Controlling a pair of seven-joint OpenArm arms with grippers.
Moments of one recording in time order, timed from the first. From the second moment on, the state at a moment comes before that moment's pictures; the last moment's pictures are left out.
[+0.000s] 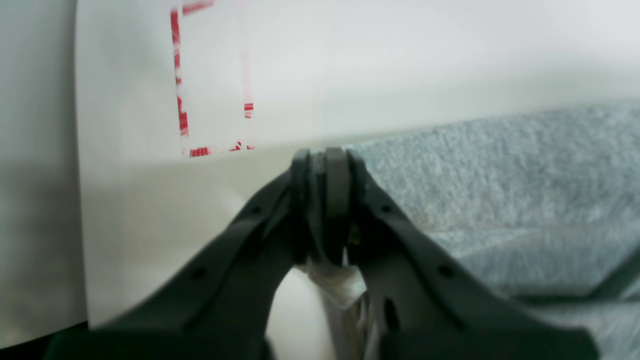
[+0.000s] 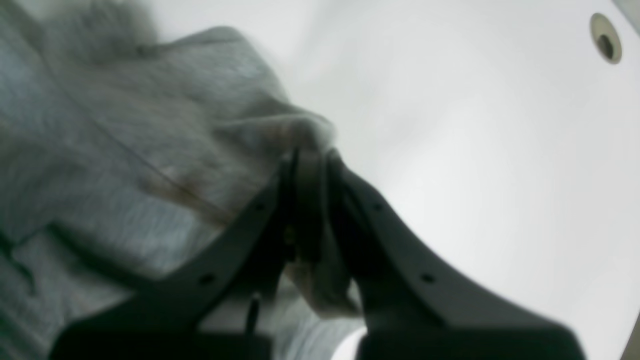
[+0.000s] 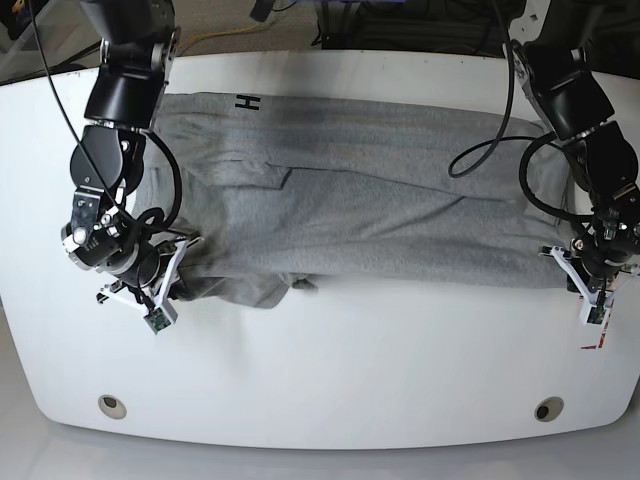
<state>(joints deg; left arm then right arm) -17.0 -16.3 -27.5 85.9 0.6 -37.9 55.3 14.2 13.6 12.5 92.9 12.7 41.3 -62.4</state>
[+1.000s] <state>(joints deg) 10.0 -17.8 -28.7 101.0 1.1 -43.0 54.9 -15.5 6.6 29.8 111.1 21.4 41.1 -71.1</state>
